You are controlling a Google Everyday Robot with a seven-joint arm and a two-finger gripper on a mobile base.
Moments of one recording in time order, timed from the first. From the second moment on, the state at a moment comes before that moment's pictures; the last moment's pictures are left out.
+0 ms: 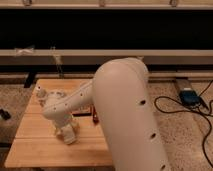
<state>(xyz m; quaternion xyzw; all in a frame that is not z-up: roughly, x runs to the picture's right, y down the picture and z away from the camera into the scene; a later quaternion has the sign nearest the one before) -0.230 0.220 0.818 -0.28 0.13 0.48 0.82</state>
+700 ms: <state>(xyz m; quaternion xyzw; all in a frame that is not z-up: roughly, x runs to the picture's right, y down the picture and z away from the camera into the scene) -0.238 0.220 0.820 -0.29 0.12 0.48 0.82</state>
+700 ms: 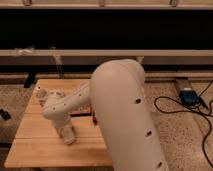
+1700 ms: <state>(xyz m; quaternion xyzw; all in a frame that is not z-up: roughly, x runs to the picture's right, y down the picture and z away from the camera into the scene) -0.249 0.182 0.811 -0.27 0.01 0.50 0.82</state>
